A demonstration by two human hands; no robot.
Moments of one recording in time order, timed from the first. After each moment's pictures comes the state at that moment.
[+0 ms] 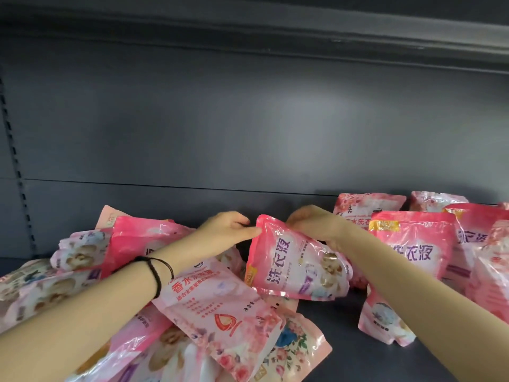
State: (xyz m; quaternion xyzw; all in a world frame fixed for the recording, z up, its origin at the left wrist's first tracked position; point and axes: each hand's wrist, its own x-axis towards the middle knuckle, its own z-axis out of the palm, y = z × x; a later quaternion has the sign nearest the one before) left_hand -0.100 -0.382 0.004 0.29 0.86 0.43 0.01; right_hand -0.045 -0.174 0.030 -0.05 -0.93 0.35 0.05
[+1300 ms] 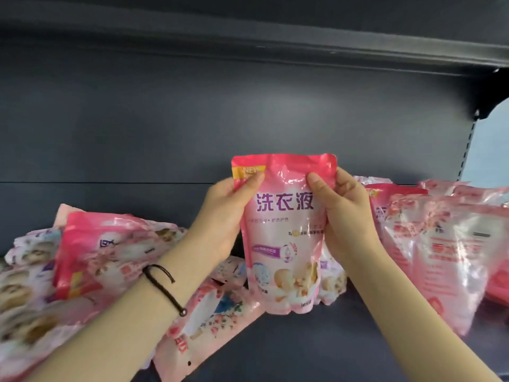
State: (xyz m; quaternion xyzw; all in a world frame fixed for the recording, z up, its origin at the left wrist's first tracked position) left_hand 0.033 -0.295 0.040 0.32 0.54 0.77 0.07; right_hand 0.101 -0.139 0.035 0.15 -0.59 0.70 0.38
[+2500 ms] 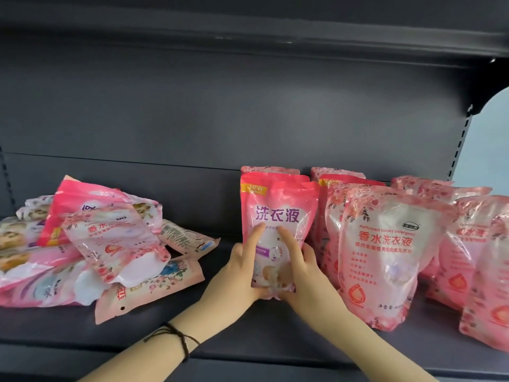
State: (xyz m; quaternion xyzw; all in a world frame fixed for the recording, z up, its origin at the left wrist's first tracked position) left_hand 0.100 -0.195 -0.099 0.36 0.84 0.37 -0.14; right_hand 0.163 -0.040 -0.085 0.07 -0.95 0.17 0.24
